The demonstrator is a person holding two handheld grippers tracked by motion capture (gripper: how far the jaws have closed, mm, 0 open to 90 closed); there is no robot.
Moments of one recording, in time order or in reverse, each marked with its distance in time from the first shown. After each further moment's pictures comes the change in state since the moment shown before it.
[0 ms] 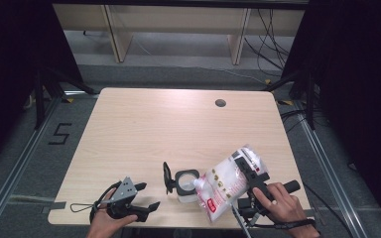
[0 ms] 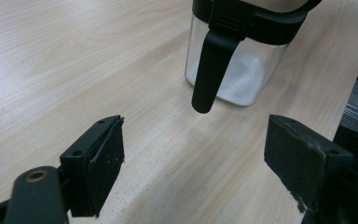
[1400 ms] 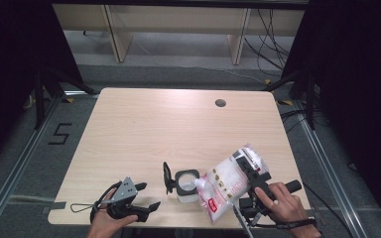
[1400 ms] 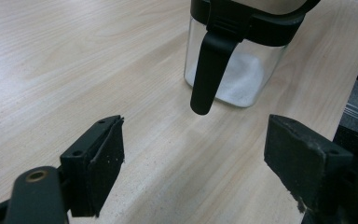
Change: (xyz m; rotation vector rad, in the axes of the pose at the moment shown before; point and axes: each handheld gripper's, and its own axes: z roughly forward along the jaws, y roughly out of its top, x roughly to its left) left arm 0.001 0.001 -0.002 0.002 0.006 0.027; right arm -0.003 -0.002 -0.003 0.014 0.002 0.001
